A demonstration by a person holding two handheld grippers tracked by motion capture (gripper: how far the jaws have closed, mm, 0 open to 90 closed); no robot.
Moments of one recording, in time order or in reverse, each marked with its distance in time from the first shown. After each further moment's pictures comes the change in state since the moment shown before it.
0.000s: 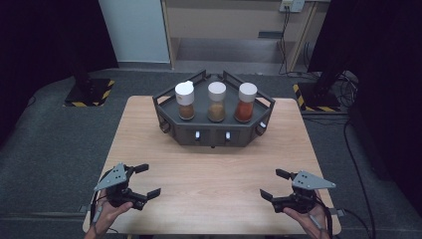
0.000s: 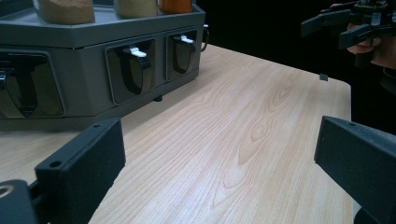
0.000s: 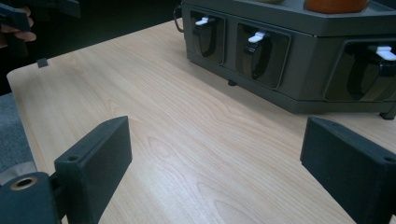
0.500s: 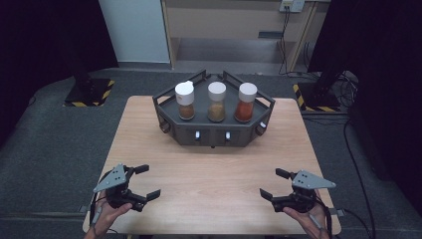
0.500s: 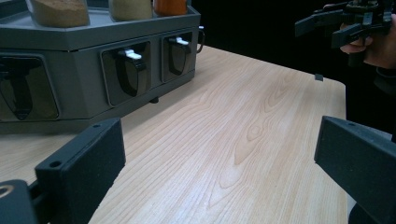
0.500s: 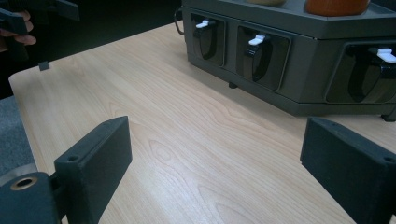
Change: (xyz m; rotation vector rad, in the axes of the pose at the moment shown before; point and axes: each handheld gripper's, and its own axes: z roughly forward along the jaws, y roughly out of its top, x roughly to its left) left arm 0.000 -0.001 -0.001 -0.007 -0.013 0.007; right arm 0.000 0.000 0.001 -0.009 0.002 0.004
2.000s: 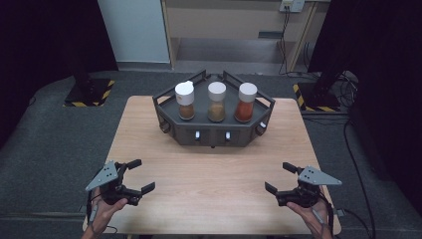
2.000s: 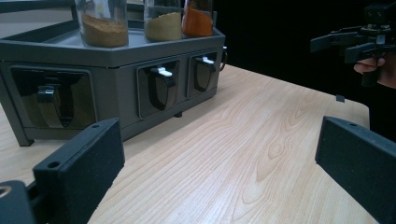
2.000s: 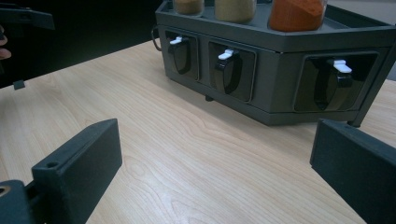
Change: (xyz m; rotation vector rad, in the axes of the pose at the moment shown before) left arm 0.000 -0.009 -0.010 -0.076 0.081 -0.018; right arm -0.009 -0.012 -0.001 -0.067 -0.063 0.021
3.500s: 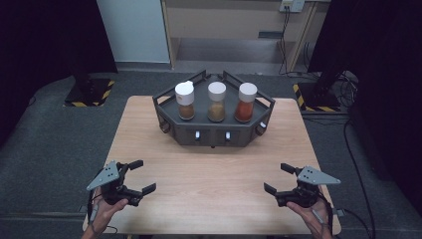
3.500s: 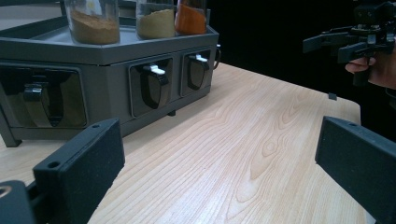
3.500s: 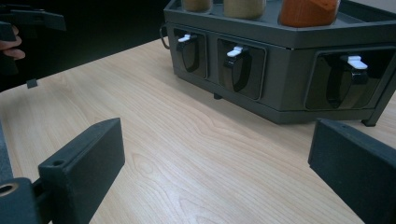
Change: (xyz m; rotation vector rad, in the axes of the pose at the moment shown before) left arm 0.004 0.000 0.002 0.007 -0.030 -0.006; right arm -0.006 -0.001 0.002 0.006 0.038 0.012
